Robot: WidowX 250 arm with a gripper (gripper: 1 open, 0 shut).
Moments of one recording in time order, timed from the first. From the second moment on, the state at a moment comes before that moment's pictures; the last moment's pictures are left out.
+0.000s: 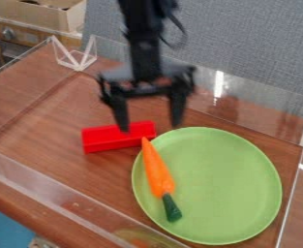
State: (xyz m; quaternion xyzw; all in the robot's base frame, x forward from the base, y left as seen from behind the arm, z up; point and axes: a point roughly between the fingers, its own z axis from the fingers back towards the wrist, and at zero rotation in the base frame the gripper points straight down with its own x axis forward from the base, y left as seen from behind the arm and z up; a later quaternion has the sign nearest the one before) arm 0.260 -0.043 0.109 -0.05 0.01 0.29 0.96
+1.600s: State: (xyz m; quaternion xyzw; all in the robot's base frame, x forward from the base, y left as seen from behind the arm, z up) arm 0.232 -0.062 0.039 -0.09 -0.01 0.37 0.92
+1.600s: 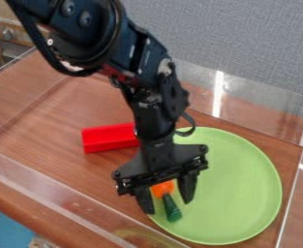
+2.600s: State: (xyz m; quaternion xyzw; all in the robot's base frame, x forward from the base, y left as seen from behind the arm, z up) arm 0.258 -0.071 0.041 -0.10 -0.03 0.46 0.88
